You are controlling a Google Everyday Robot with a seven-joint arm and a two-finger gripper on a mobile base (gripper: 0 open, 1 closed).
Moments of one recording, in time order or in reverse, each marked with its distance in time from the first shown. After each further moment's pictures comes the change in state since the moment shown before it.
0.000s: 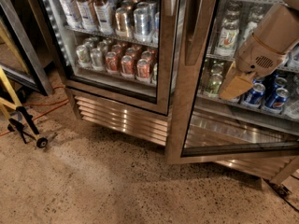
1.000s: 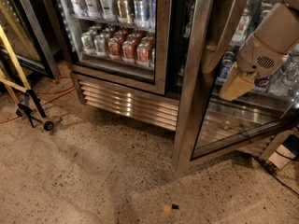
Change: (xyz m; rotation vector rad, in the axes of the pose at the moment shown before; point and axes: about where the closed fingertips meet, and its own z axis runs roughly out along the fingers) arm 0.000 0.000 0.000 0.000 0.000 0.000
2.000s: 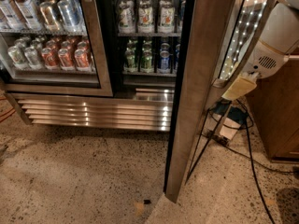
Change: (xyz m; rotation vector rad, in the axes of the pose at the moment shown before) arm 0.000 0.000 0.000 0.000 0.000 0.000
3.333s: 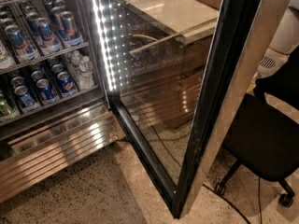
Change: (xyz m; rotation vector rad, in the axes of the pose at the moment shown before) arm 0.000 0.000 0.000 0.000 0.000 0.000
